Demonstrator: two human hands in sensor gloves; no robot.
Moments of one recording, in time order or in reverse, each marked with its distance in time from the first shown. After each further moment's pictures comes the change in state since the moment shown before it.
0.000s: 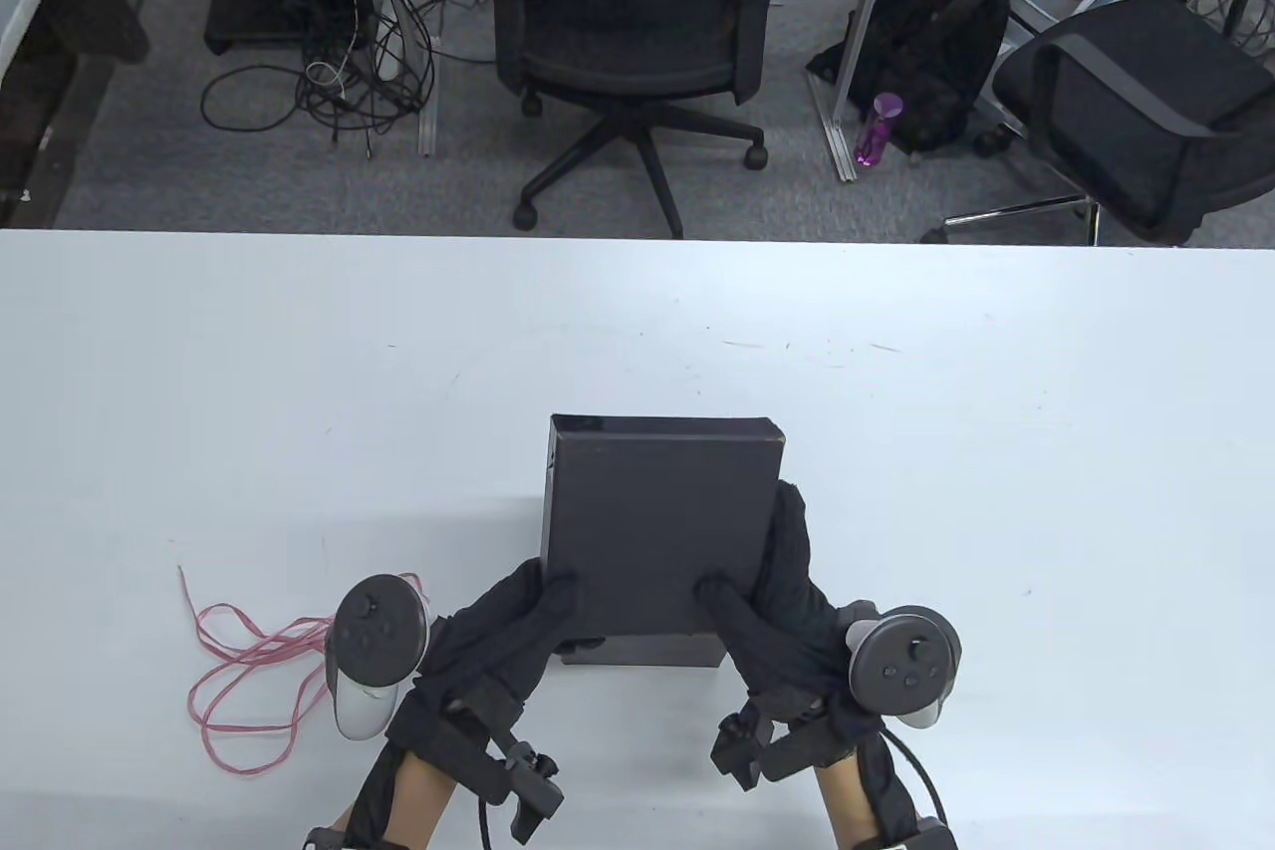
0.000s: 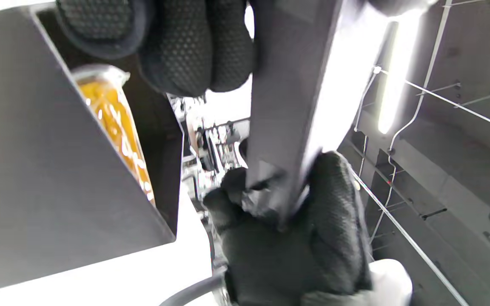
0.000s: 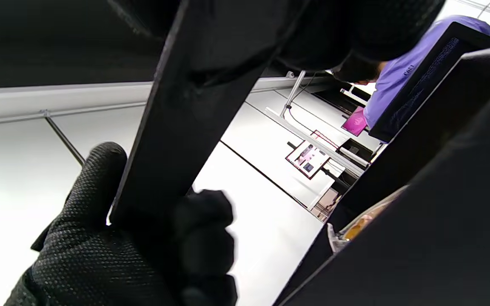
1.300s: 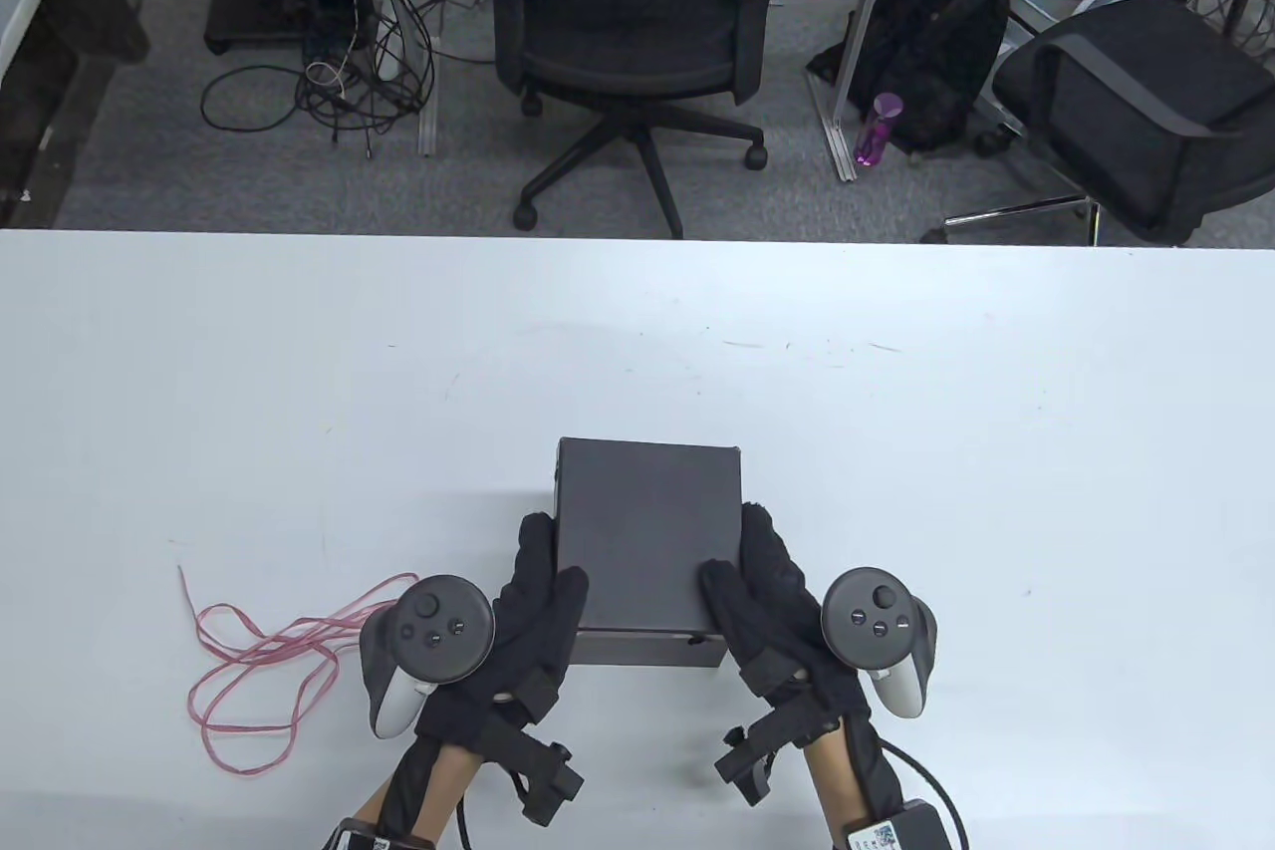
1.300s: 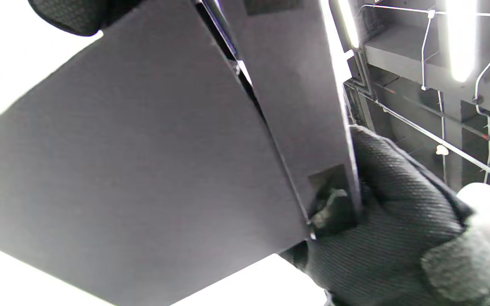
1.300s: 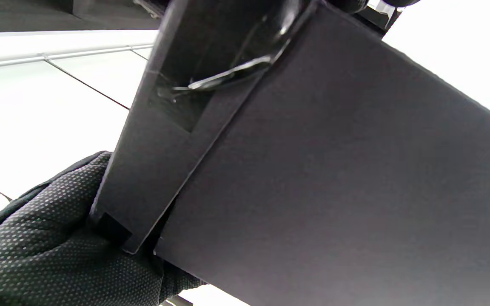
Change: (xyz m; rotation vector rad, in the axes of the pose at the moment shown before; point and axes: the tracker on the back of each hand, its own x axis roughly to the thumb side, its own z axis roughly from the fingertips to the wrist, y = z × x) left_hand -0.030 -0.017 -0.008 -0.027 0.192 -0.289; right_hand -0.042 0.011 0.005 0.136 0.376 0.022
